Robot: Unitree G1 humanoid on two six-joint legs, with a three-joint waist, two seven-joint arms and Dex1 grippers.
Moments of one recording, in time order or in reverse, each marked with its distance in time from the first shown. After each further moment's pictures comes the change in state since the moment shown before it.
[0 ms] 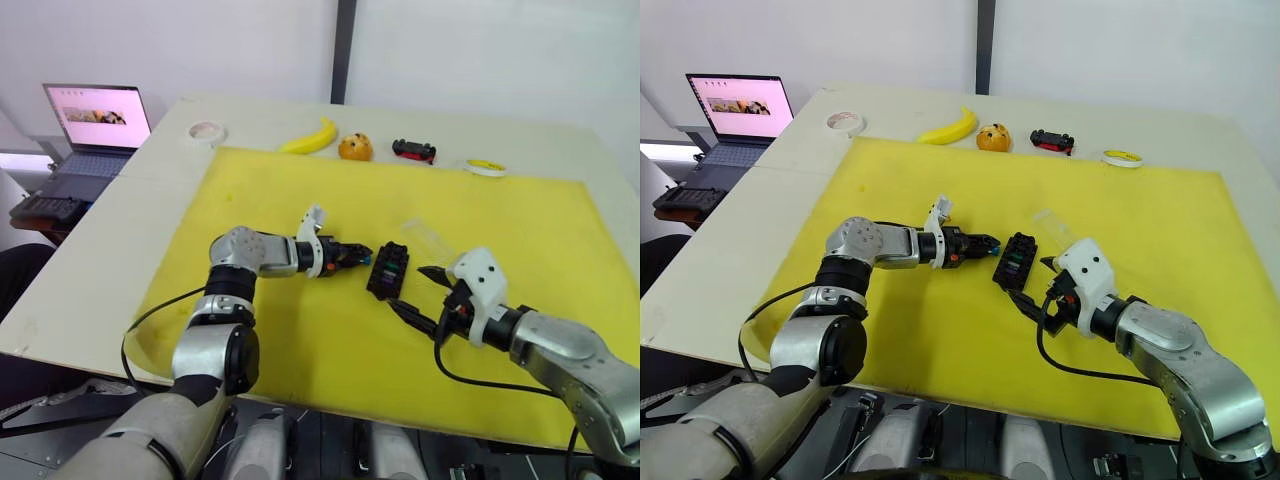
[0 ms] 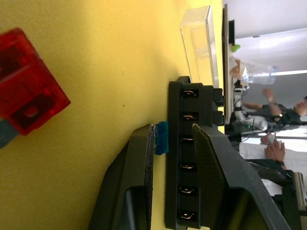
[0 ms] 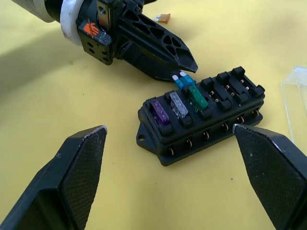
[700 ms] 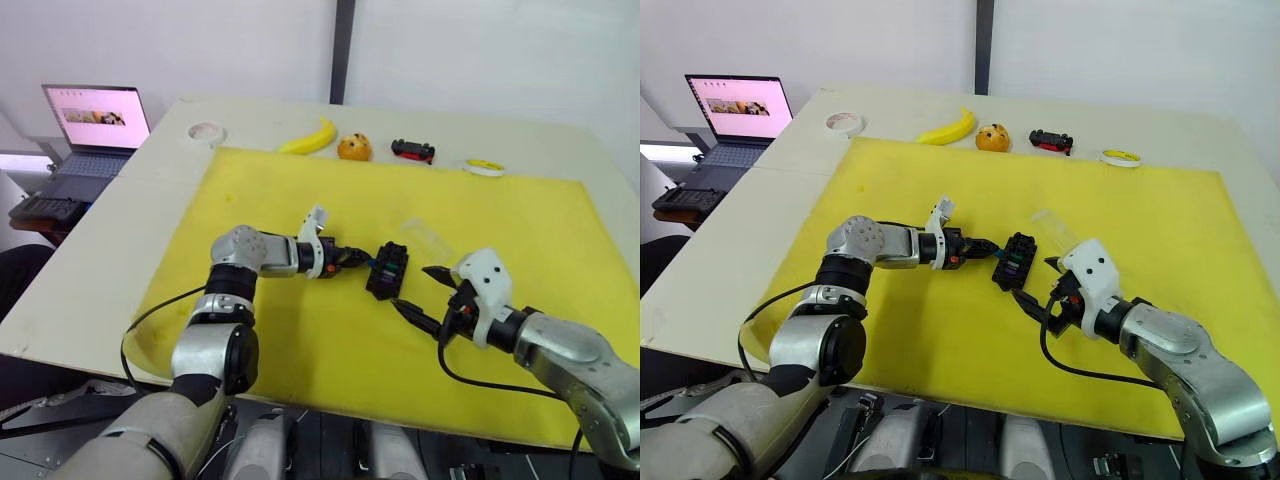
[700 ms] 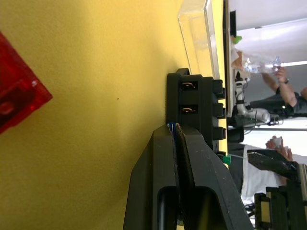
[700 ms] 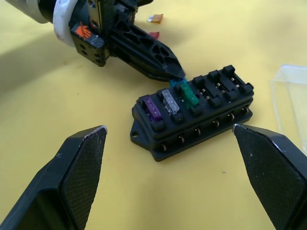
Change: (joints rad) left arm -0.004 0.018 -0.028 -0.002 0.009 0.012 -0.026; right arm 0.013 0.000 -0.027 -0.012 0.004 0.000 -0.004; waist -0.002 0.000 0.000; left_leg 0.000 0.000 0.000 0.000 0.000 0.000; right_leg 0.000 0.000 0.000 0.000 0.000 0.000
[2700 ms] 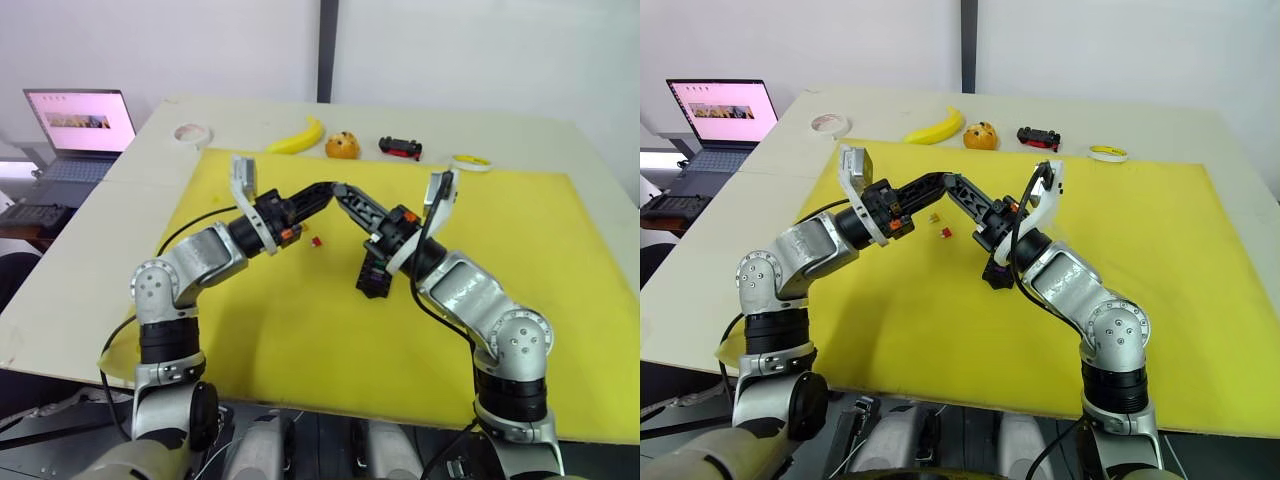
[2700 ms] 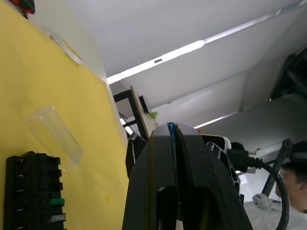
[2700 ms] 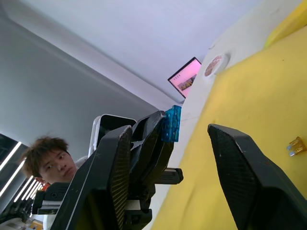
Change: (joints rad) left arm 0.373 0.164 -0.029 -0.781 -1.195 -0.205 0.683; right arm -0.436 0.492 0.106 0.282 1.009 -0.124 -0.804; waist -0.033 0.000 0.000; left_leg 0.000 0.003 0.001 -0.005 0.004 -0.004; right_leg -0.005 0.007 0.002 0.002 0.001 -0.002
